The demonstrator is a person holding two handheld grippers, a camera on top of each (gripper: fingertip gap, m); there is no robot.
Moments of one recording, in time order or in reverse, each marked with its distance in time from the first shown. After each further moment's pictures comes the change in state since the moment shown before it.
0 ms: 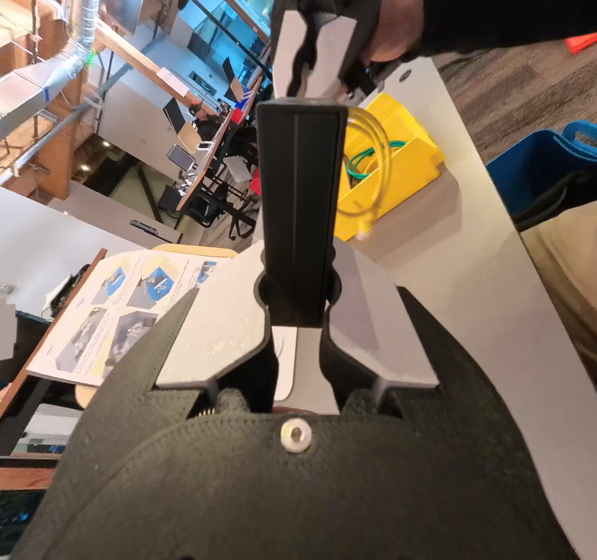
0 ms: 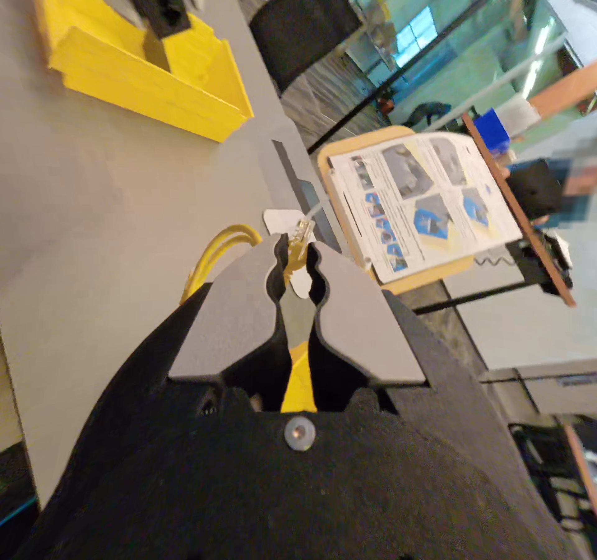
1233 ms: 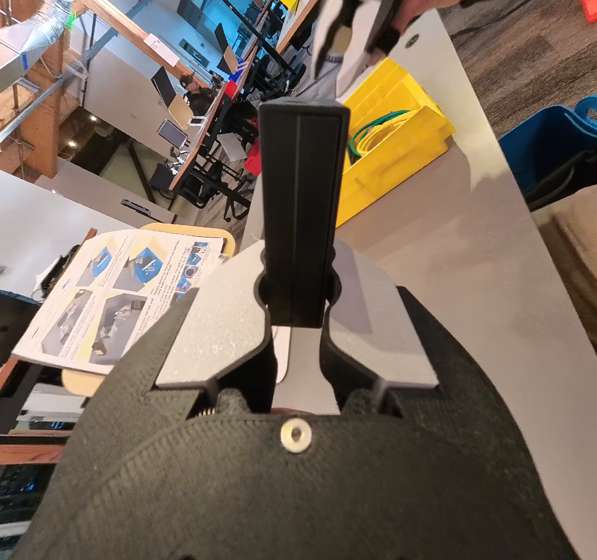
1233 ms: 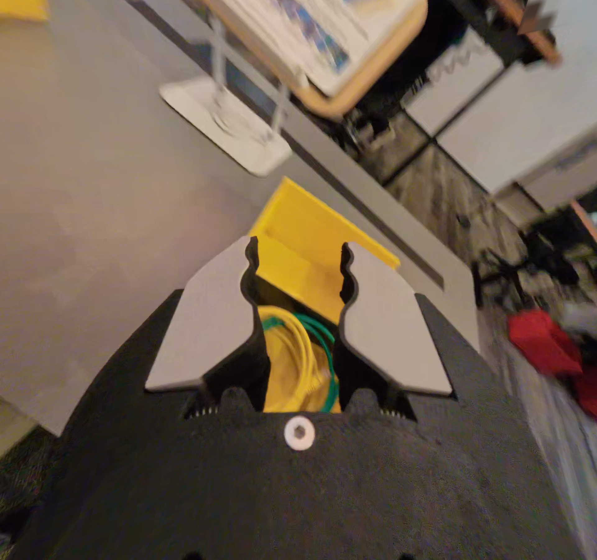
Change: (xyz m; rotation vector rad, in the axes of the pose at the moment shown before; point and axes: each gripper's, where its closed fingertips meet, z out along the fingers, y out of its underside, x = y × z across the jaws) left arm 0.005 0.024 0.012 -0.068 0.009 -0.015; right arm 0.026 0.171 -0.057 -0.322 0.288 0.412
